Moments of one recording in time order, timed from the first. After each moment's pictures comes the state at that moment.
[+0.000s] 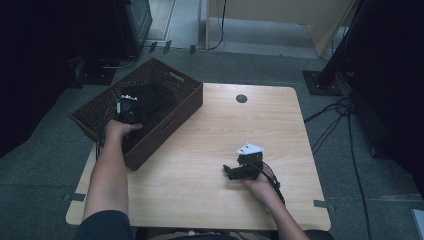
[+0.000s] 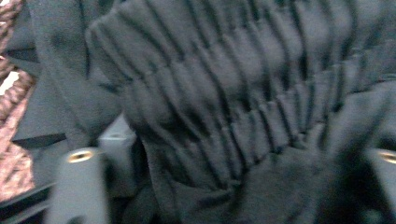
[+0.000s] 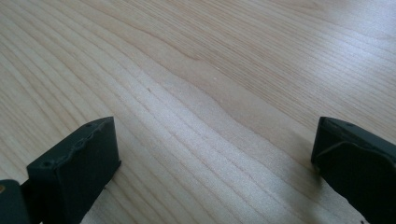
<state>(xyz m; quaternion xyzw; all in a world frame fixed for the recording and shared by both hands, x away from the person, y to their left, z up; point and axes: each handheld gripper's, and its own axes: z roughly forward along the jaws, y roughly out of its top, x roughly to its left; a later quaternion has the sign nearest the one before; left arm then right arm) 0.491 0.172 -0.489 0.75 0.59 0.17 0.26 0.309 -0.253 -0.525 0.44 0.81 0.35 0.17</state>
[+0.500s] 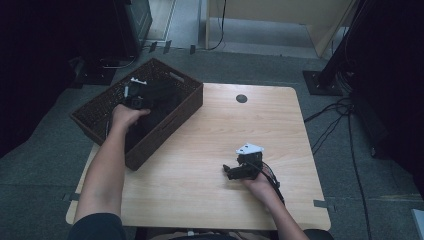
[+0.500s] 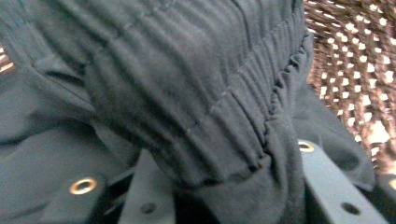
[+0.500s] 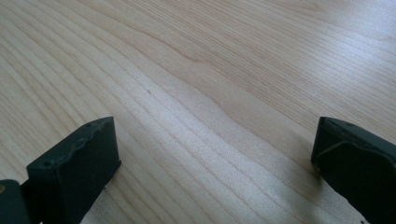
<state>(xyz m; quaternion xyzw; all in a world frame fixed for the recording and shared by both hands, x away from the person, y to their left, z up) 0.510 0.134 -0.436 0.77 0.54 0.12 0.32 0.310 -0.252 -0.525 0.44 0.81 0.35 0.17</state>
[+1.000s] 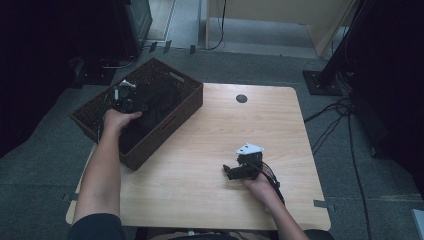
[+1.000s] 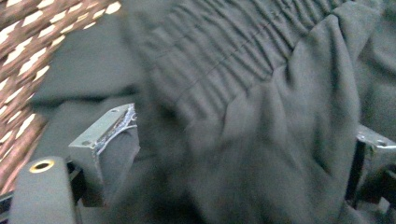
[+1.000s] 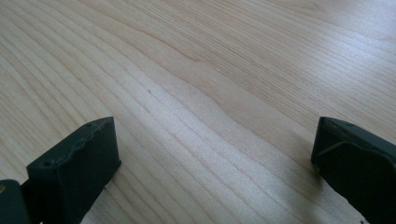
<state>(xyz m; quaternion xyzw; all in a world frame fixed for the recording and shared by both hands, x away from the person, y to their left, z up) 0.511 0.172 -0.448 0.74 0.61 0.14 0.24 0.310 -0.252 -0.525 0.44 0.81 0.35 0.17</state>
